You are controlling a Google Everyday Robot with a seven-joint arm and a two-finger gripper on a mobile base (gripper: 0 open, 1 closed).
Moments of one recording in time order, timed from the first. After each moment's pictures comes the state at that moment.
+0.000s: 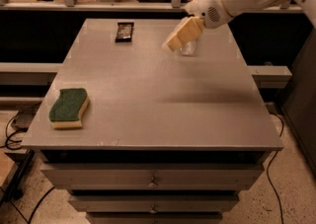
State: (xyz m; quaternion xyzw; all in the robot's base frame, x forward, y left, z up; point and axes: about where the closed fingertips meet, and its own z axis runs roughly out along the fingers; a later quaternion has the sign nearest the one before) arm 0.657 -0.046 0.961 -0.53 0.73 0.19 0.39
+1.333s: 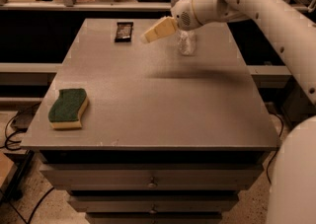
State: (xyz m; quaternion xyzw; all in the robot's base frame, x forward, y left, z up) arm 0.744 0.002 0.931 -0.45 0.74 0.24 0.44
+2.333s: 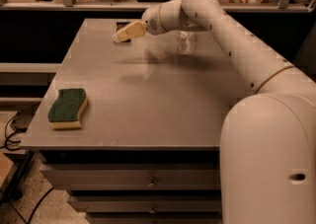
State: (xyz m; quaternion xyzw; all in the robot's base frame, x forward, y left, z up) arm 0.805 0.094 0.895 -0.43 0.71 0.30 0.47
